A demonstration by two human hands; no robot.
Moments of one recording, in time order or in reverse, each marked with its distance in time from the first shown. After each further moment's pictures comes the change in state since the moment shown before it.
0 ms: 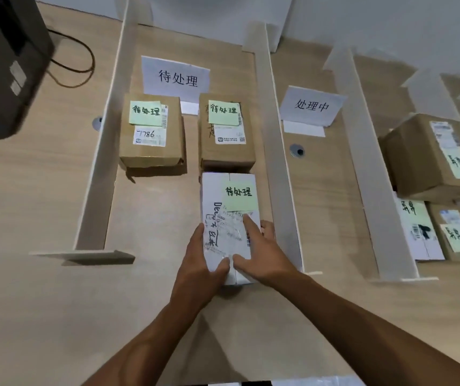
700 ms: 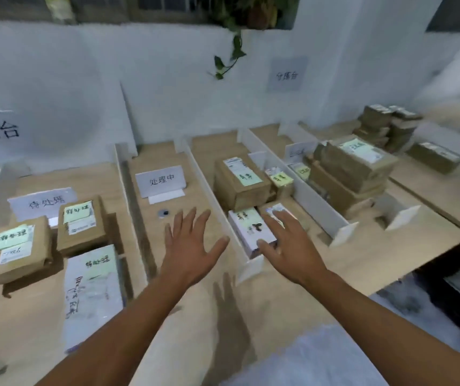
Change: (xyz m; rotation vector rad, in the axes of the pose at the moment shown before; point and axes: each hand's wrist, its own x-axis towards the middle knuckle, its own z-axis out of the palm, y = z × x) left_hand -0.103 0.260 0.228 0.710 -0.052 0.714; right_hand -0.282 0.210 -0.273 -0.146 0.751 -0.121
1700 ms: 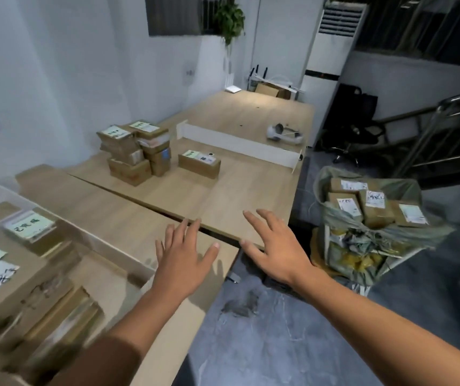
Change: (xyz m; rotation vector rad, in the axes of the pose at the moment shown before) left_hand 0.245 0.666 0.450 -0.114 -0.352 0.518; right_hand -0.072 0.639 -0.386 -0.253 0.236 0.580
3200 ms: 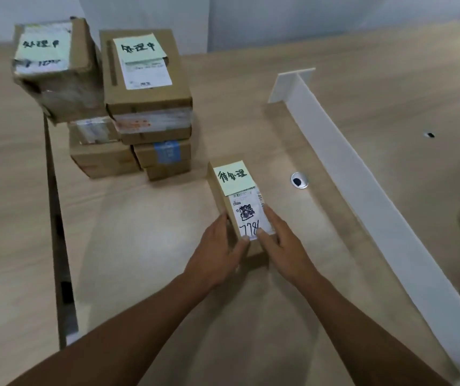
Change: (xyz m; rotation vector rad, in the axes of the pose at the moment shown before) left_hand 0.693 -0.136 0.318 -0.471 0.092 -0.641; right_hand 0.767 0.322 0.343 0.581 -0.670 -0.137
